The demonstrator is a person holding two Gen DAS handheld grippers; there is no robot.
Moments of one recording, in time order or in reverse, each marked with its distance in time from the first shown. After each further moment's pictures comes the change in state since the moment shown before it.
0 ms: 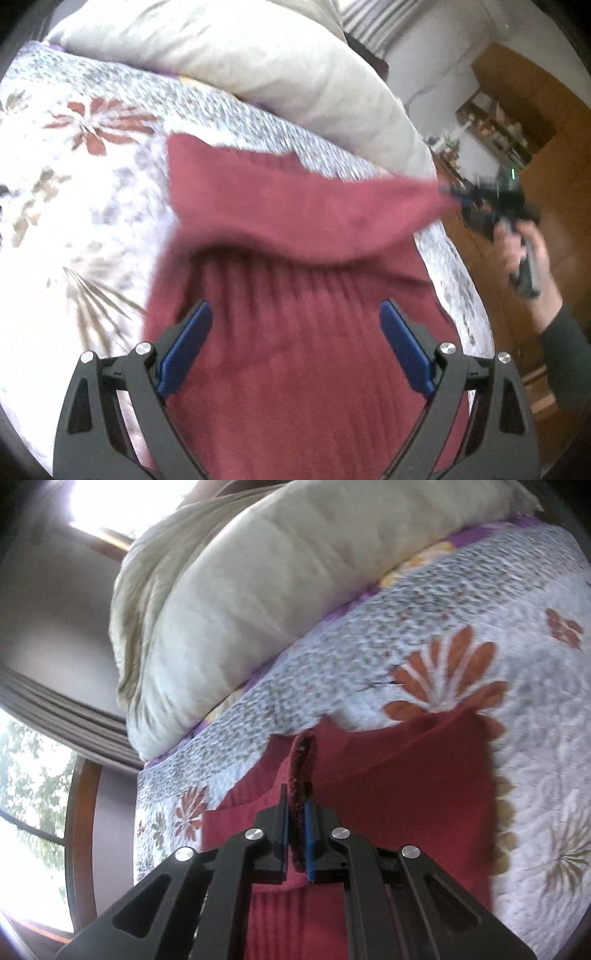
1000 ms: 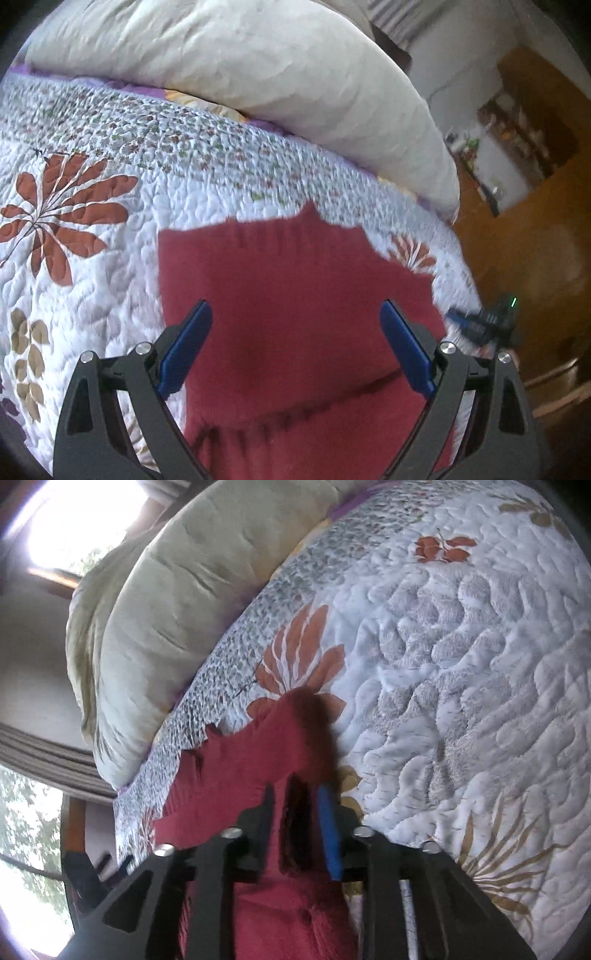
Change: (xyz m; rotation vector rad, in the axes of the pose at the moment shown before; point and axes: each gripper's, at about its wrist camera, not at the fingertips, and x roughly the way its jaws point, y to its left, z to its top) left arm 0.070 0.015 0.140 -0.085 0.117 -0.003; right arm -0.009 -0.144 -0.018 0.136 -0.024 -0.055
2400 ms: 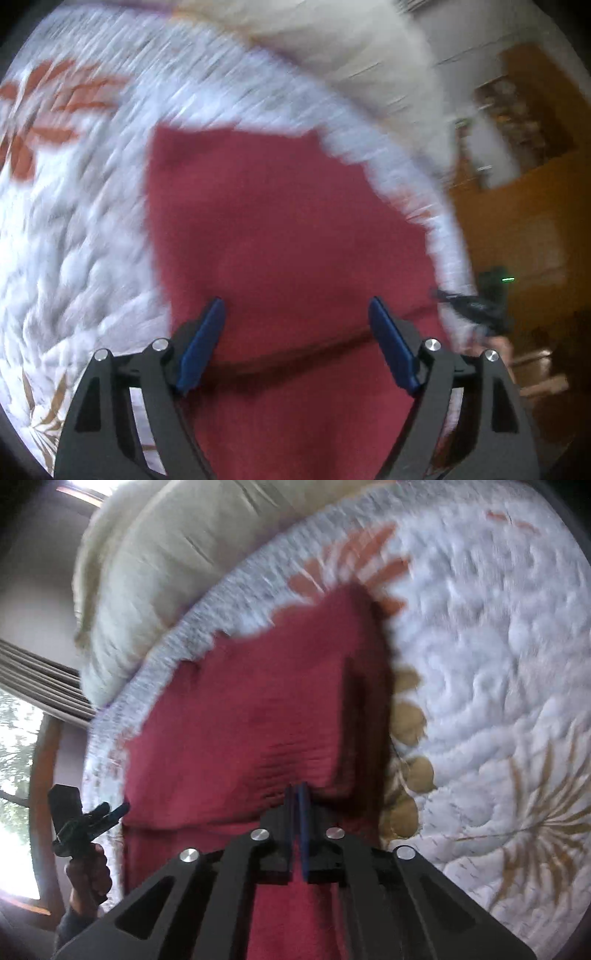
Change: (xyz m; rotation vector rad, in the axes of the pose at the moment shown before) left arm 0.050 0.039 -0.071 -0.024 0.209 -0.020; right arm 0.045 0.024 -0.054 -0.210 0.151 -0.082
